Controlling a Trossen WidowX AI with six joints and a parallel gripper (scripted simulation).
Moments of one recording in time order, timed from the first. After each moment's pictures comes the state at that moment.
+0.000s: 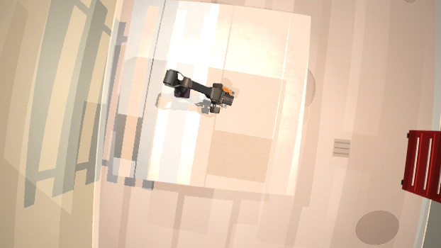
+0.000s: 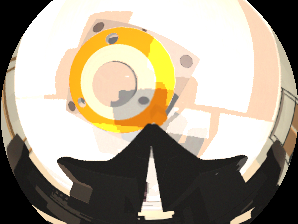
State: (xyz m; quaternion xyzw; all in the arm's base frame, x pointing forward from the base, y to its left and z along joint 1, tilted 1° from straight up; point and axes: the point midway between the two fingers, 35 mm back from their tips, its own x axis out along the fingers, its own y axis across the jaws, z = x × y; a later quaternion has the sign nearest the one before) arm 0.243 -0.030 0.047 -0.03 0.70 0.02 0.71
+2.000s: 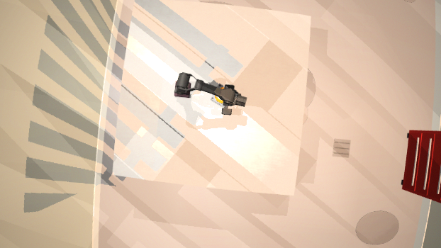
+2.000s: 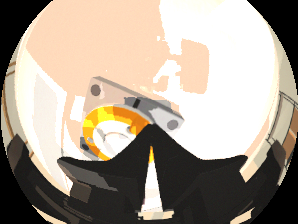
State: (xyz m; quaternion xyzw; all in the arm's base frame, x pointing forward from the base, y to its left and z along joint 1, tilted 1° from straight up) arm 0.317 -0.028 0.057 -0.03 0.70 0.02 0.72
